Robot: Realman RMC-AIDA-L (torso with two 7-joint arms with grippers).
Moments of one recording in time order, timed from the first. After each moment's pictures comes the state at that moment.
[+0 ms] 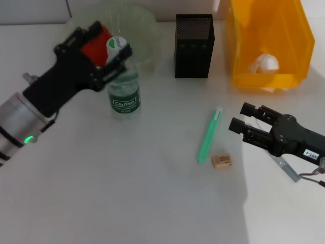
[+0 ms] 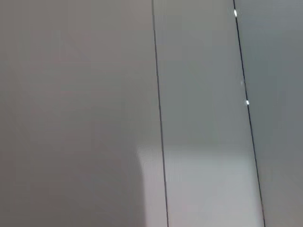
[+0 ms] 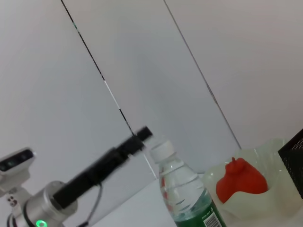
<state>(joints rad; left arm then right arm) -0.51 -2.08 1.04 0.14 0.99 1.49 -0.52 0.36 2.08 -0.65 -0.32 -1.71 -1.61 1.16</state>
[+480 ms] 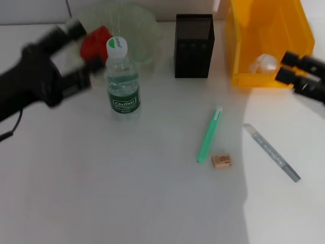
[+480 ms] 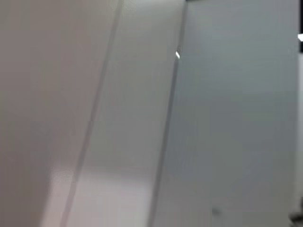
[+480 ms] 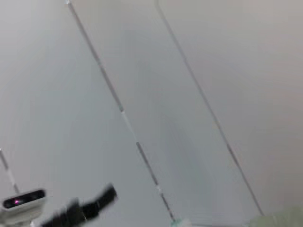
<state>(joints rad) -0.39 -1.96 1.10 0.41 1.09 1.74 -1.02 0.37 2.06 -0.52 -0.64 -1.72 -1.82 1.45</state>
